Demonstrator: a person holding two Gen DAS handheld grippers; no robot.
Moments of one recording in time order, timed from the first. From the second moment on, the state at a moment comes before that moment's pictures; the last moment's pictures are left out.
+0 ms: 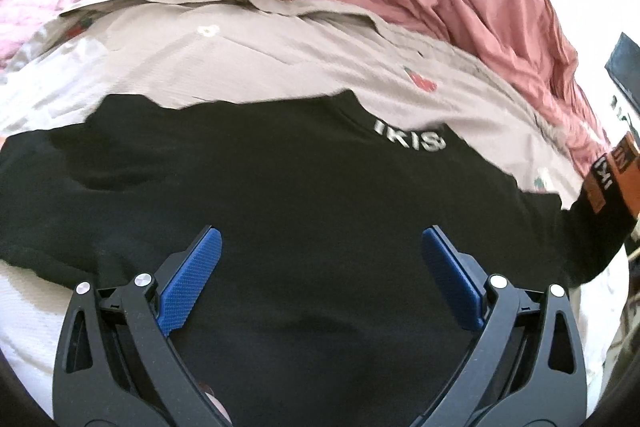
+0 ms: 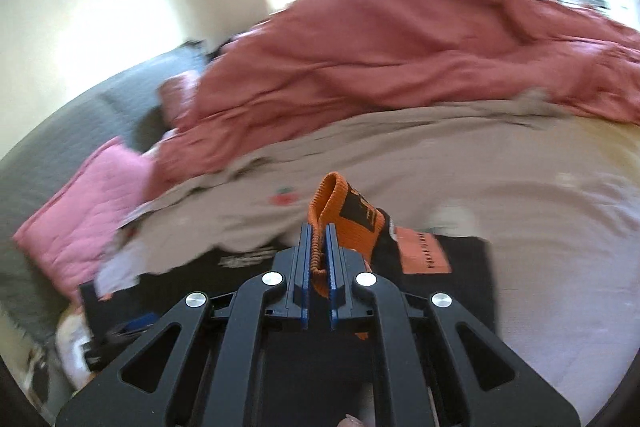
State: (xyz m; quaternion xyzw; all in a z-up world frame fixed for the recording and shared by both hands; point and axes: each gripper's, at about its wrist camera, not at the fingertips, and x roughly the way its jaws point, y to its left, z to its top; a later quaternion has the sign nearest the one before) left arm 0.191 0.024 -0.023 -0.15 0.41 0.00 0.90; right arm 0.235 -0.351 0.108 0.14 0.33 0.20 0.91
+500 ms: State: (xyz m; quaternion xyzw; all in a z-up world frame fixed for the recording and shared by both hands) left arm 0.187 0.060 -0.031 -0.20 0.42 0.00 0.89; right arm 0.239 -0.233 0.068 0.11 0.39 0.30 0.86
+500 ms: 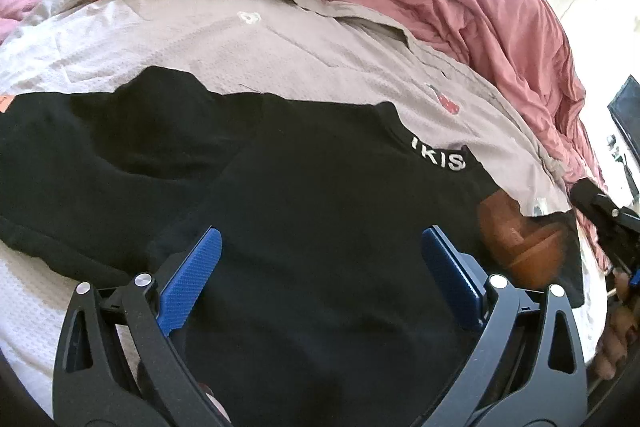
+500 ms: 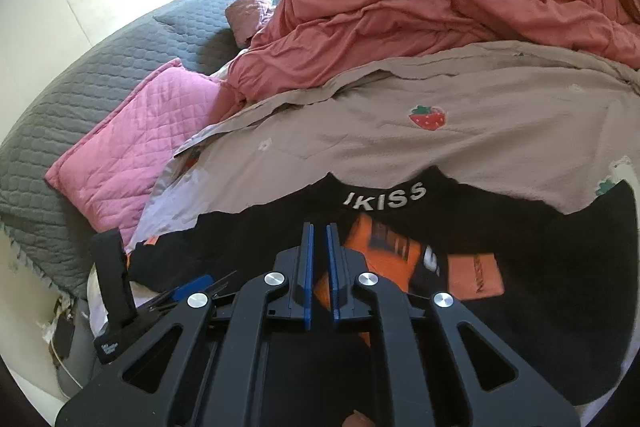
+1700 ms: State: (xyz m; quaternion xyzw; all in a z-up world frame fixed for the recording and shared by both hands) left arm 0.181 0.085 -0.028 -0.32 0.40 -0.07 0.86; right arm 0.190 -0.163 0.018 -0.06 0.39 0.33 0.85
